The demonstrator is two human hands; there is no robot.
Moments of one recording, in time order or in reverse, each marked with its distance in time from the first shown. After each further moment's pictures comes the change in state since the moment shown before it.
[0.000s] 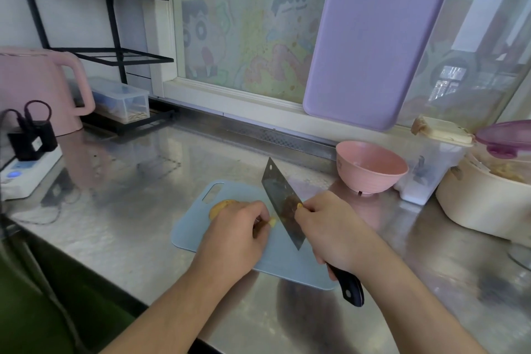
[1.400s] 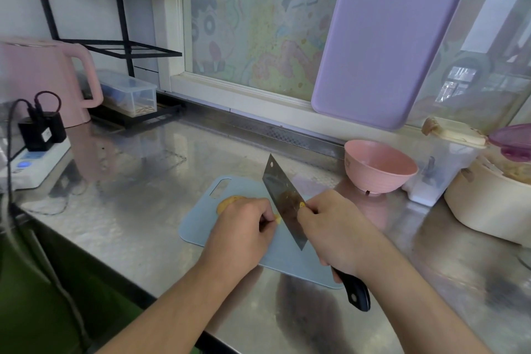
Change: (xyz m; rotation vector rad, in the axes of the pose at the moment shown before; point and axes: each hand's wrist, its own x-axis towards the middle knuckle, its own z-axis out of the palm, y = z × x) left_hand 0.002 0.000 -0.001 -0.042 -0.001 -0.057; right_hand -0.002 -0.006 0.009 -0.126 0.042 -0.062
